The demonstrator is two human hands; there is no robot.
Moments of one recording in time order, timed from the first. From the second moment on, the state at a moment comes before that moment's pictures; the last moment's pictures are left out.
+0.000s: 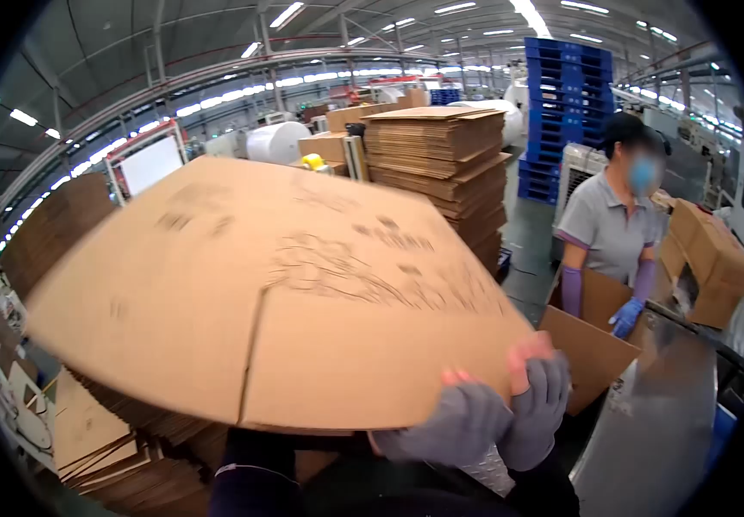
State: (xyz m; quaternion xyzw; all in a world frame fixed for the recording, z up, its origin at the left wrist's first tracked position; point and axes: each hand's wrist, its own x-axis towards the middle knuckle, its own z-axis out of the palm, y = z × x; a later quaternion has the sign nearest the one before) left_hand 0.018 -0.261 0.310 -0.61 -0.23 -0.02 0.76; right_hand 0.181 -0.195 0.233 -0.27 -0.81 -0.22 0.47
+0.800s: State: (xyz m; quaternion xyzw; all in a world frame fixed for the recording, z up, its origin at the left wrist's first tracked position) left_hand -0.051 -0.122 0.174 -0.78 -0.60 -0.14 -0.06; right_hand 0.288 -0.067 0.077 -0.66 -0.48 -0.16 0.56
